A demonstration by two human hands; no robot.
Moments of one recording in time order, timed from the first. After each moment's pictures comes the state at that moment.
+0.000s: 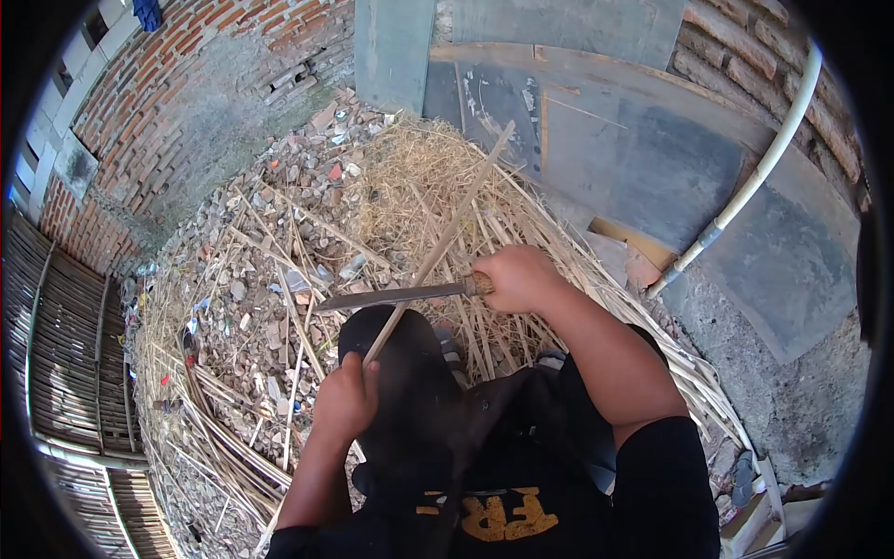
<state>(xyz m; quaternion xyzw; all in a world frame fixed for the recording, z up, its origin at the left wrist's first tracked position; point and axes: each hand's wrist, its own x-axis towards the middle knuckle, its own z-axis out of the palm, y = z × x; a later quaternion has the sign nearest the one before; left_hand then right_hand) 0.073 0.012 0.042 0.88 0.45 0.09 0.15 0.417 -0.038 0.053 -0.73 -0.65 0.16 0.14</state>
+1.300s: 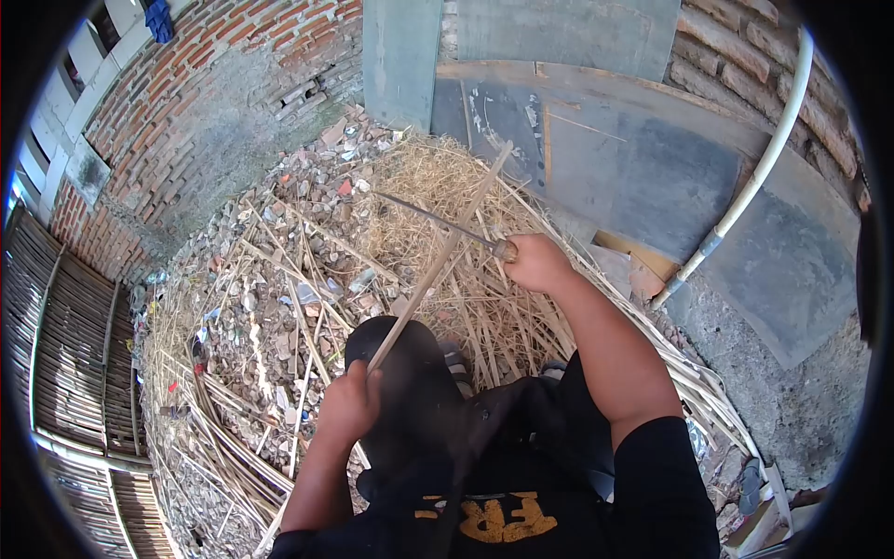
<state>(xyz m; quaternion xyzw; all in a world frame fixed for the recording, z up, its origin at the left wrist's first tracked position) 0.065 0.016 0.038 0.88 0.44 0.10 0.14 0.460 -0.018 0.018 -0.80 -0.51 0.17 0.26</state>
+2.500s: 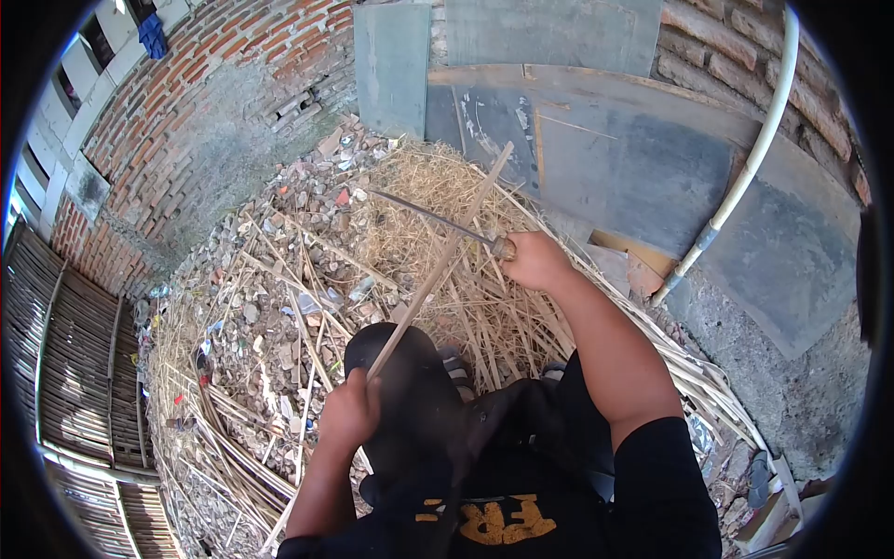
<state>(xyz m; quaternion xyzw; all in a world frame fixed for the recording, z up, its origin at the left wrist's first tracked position) 0.067 0.012 0.035 0.89 0.43 0.11 0.12 0.466 -0.024 0.028 -0.81 -0.50 0.15 0.25</state>
